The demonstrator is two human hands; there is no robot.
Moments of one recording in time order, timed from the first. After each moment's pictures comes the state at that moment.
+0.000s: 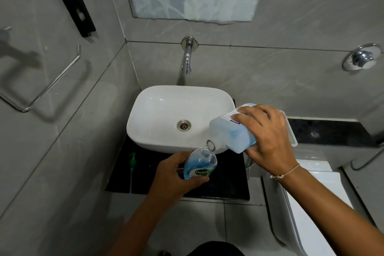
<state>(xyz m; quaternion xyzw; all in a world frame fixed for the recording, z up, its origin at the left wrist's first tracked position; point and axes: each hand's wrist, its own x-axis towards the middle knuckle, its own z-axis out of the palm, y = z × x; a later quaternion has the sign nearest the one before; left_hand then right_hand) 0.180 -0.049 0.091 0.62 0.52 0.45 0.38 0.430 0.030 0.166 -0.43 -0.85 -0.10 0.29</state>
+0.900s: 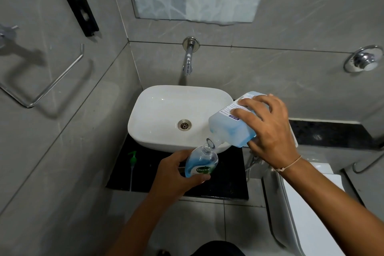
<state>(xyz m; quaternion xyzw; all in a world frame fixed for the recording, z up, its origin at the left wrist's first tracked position) 0.189 -0.052 0.099 0.61 0.52 0.46 0.37 0.432 0.036 0.185 -0.39 -0.85 -0.16 0.31</state>
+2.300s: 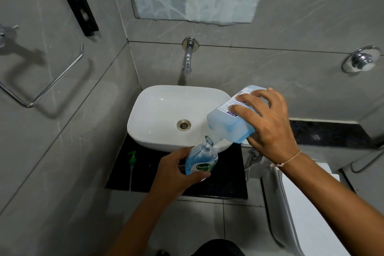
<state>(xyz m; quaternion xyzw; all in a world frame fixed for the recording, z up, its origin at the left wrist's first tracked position) 0.190 -0.047 0.098 0.62 0.52 0.47 0.36 0.429 0.039 0.197 -0.38 -0.86 -0.18 0.30</state>
